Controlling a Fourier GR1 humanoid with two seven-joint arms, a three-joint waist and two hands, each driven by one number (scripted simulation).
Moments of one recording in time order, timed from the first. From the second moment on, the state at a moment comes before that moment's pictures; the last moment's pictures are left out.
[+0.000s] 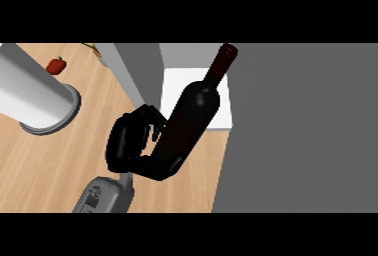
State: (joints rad) left arm -0.22 0.00 -0.25 -1.47 0.20 0.15 -0.36; right arm -0.60 -0.28 -0.05 -2.47 -0.12 -0.16 1.02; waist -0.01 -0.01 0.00
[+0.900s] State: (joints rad) left arm -0.63 0.00 -0.34 -1.40 0.23 0.55 -0.05; right arm -0.57 -0.27 -0.03 -2.47 -0.13 -0.15 1.01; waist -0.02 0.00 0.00
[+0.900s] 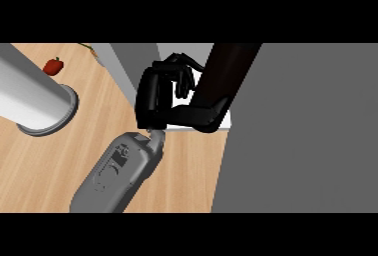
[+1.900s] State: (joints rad) left arm -0.77 0.00 -0.31 -0.97 0.25 0.53 -0.32; right arm -0.57 -0.25 -0.05 -2.45 -0.15 -0.12 0.98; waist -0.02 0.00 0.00
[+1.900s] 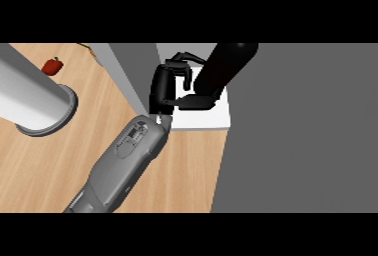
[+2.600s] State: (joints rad) left arm -0.78 0.00 -0.42 -0.71 0.37 0.57 -0.51; right arm -0.56 -0.24 -0.06 -2.44 -0.16 -0.11 0.97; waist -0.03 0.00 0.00
